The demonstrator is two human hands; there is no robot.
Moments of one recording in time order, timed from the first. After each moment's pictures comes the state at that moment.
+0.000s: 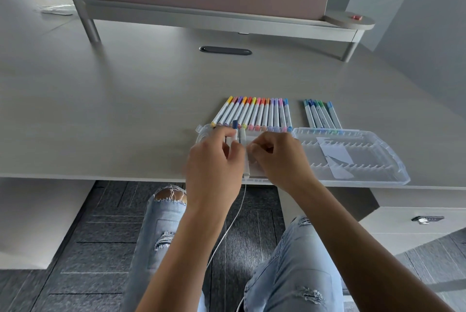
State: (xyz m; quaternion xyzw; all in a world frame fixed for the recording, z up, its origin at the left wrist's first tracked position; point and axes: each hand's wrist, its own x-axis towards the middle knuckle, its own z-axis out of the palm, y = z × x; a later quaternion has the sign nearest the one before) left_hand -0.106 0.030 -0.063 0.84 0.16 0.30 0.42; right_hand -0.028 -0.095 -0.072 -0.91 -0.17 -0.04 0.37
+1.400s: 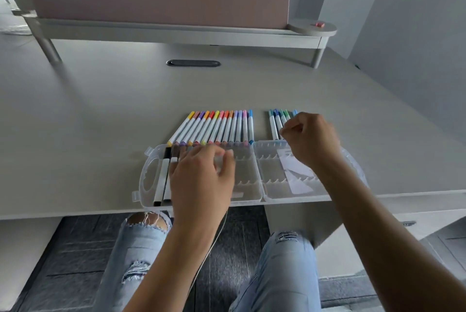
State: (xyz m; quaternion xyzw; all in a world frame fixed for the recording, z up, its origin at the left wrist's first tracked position) left_hand -0.066 -0.023 -0.067 0.89 0.12 0.31 0.30; right_hand 0.065 -0.203 -0.045 -0.94 -0.05 -0.12 0.30
